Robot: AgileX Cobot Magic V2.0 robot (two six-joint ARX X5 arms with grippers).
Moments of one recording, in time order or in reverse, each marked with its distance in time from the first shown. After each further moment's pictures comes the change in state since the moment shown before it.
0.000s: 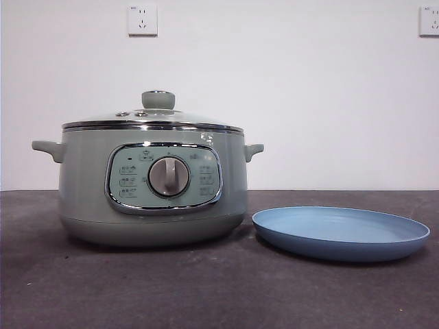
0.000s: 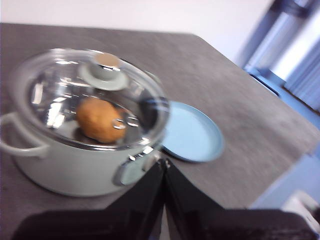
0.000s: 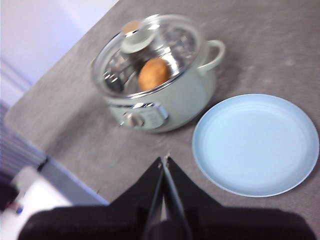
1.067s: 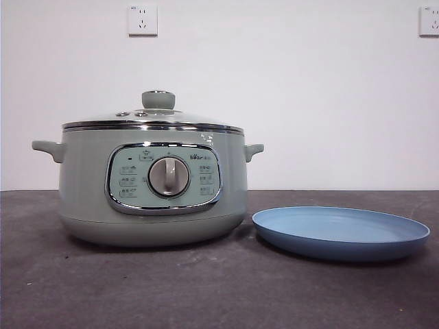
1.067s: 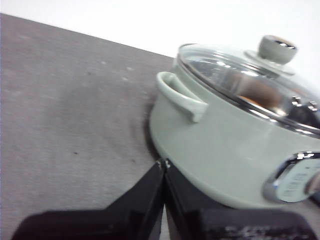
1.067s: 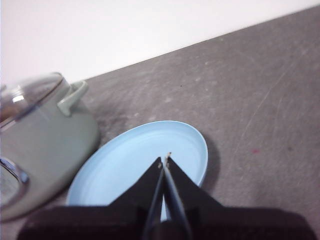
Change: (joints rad) left arm 0.014 -0.499 -0.777 0.590 -0.472 -0.286; right arm -0.089 -0.674 -1.017 0.834 0.361 0.402
